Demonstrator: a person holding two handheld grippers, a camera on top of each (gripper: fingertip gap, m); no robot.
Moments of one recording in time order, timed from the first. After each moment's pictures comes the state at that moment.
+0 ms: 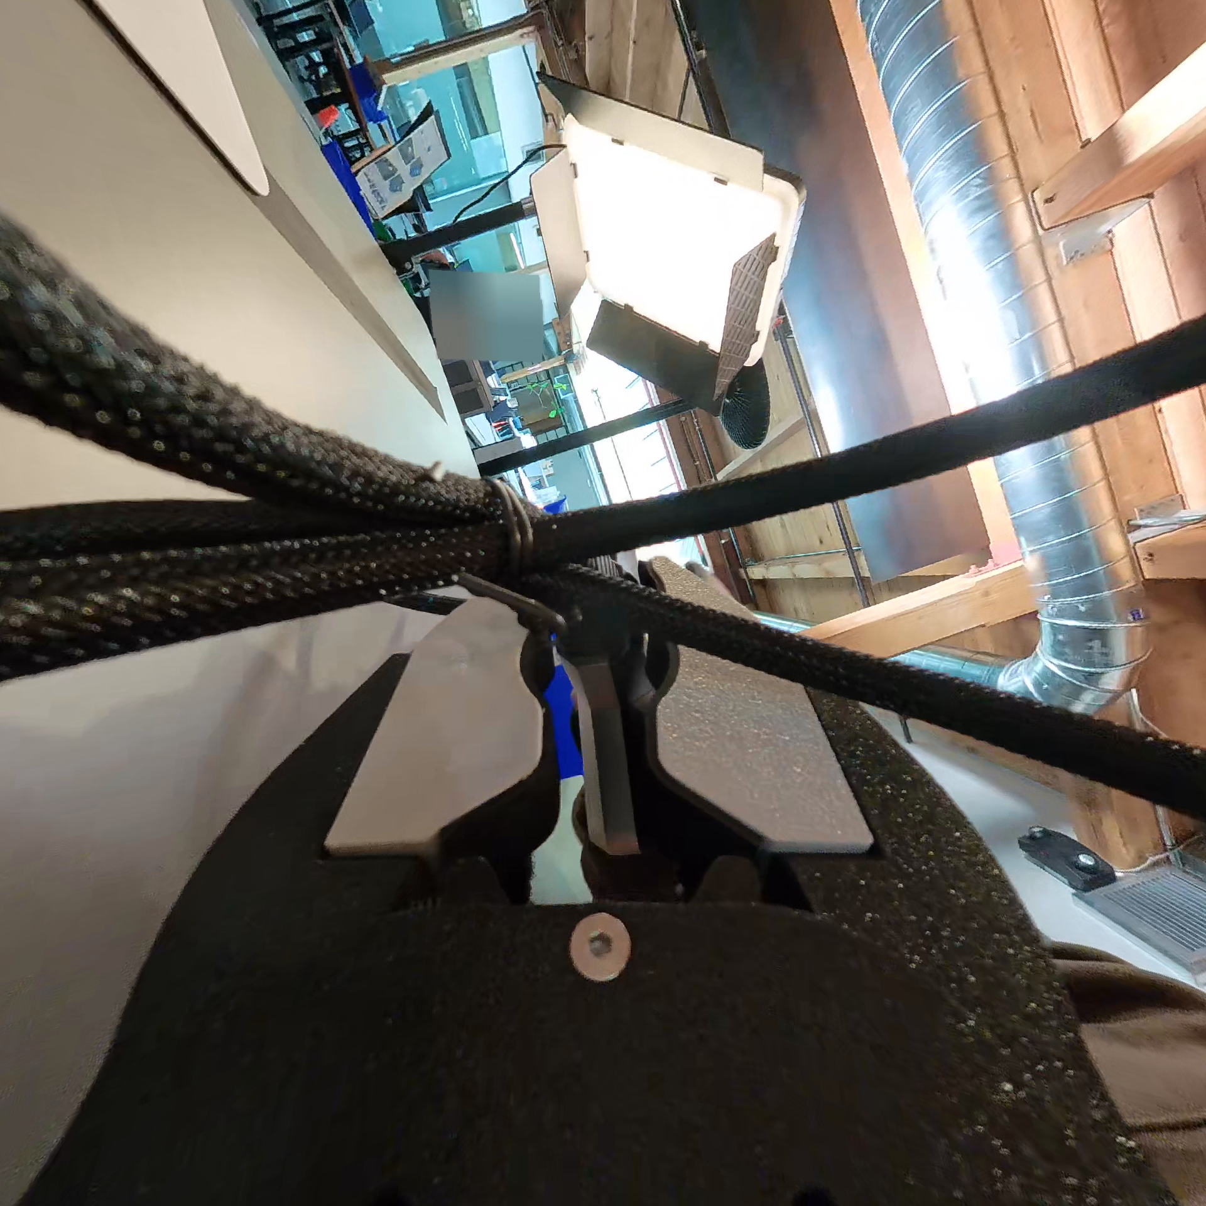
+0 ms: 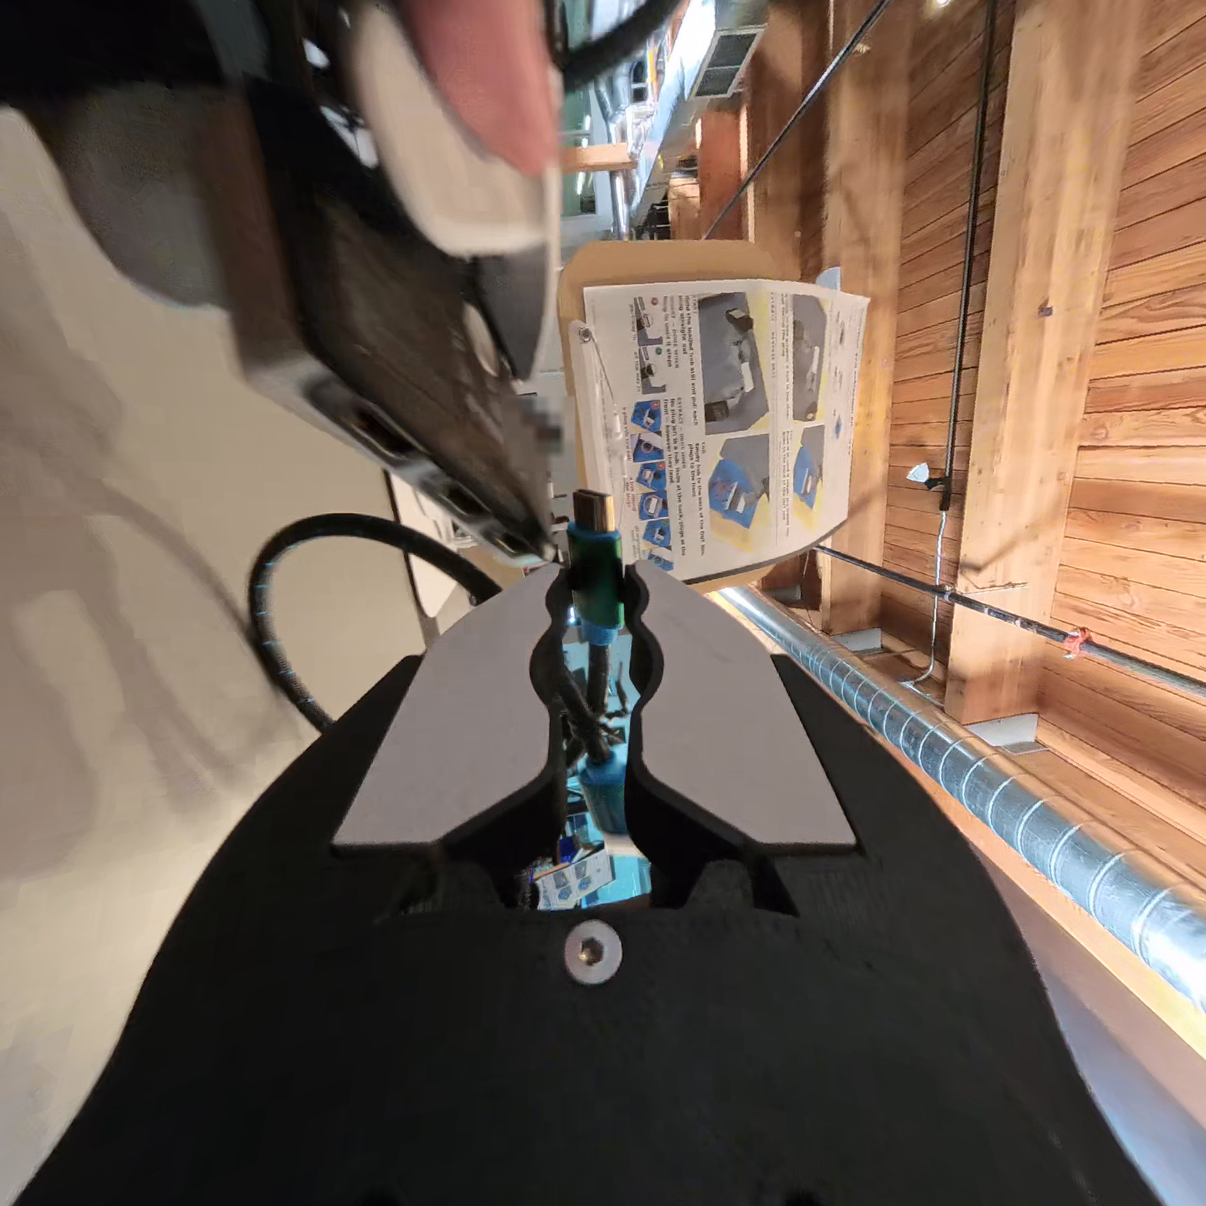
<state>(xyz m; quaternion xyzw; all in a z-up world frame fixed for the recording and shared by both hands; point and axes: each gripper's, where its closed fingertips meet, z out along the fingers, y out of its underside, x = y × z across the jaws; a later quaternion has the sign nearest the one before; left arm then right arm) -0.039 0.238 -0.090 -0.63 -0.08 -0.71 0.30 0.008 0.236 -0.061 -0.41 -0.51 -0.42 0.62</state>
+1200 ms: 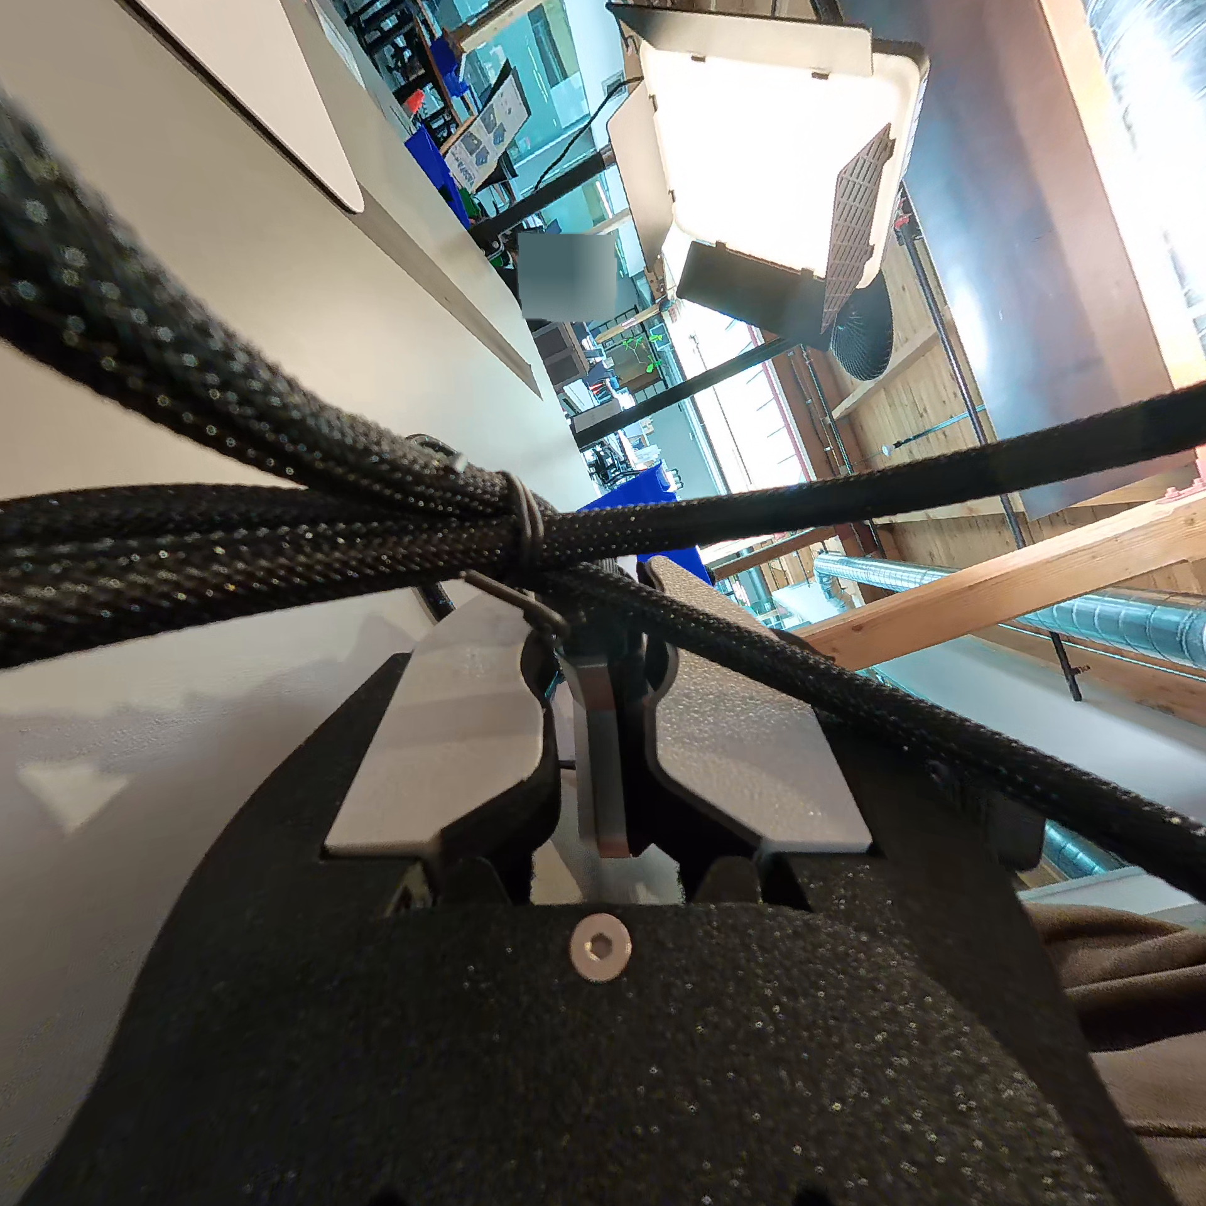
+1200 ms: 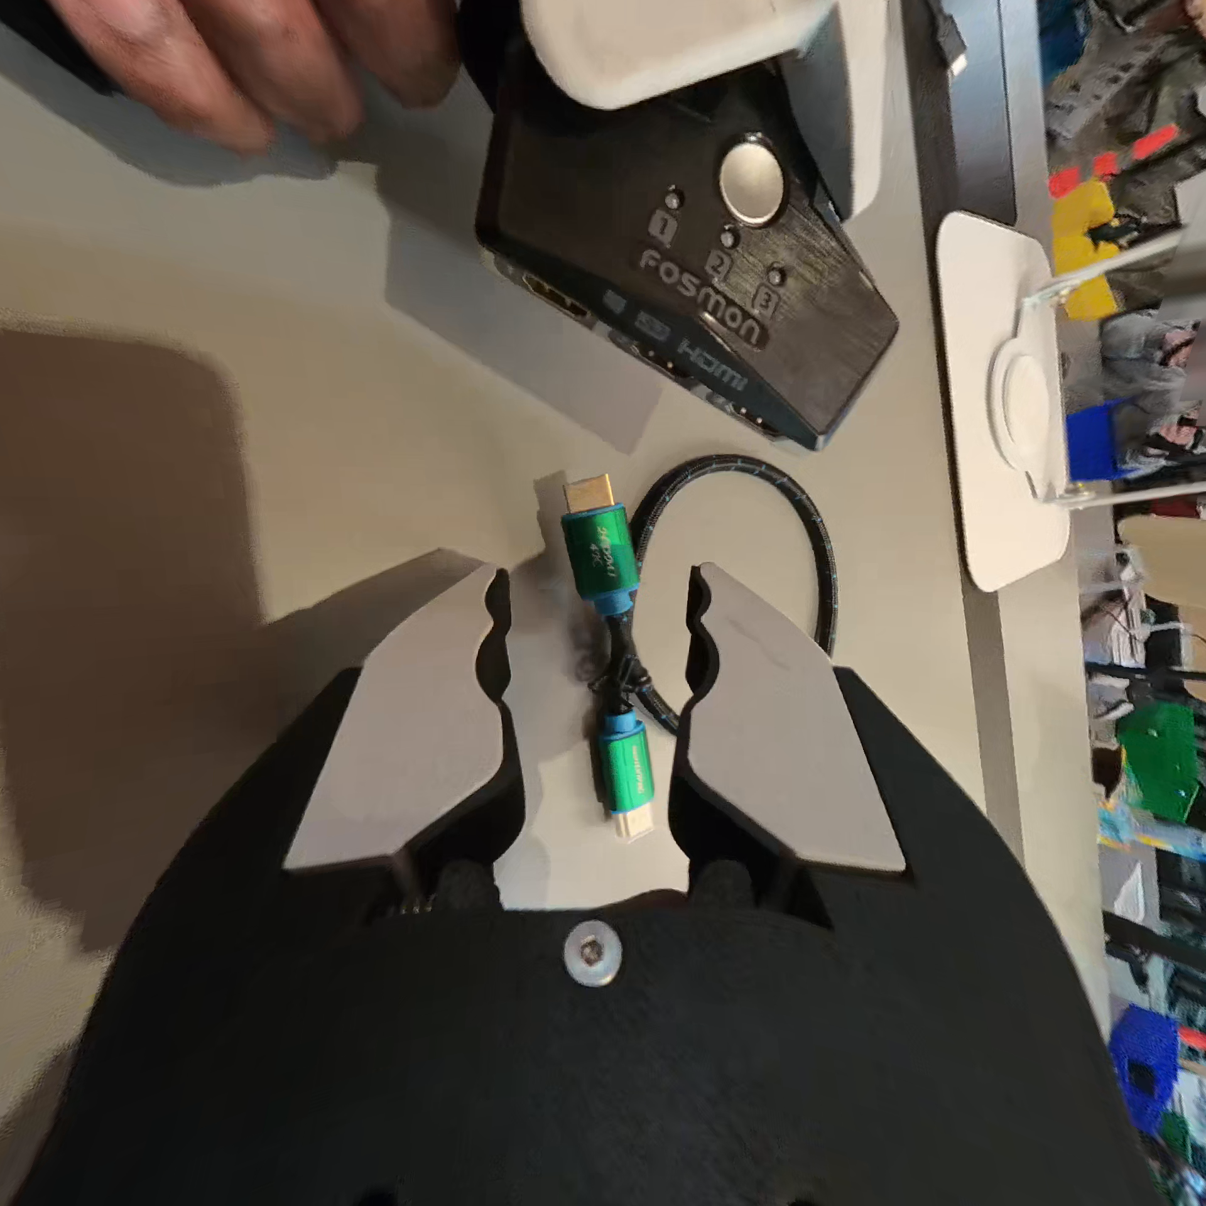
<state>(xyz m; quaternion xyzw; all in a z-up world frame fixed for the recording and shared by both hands) -0.043 0.241 -0.115 -0.70 -0.03 -0.64 0.33 0.018 0.197 -0.167 -0.67 -0.64 -0.03 0.38</state>
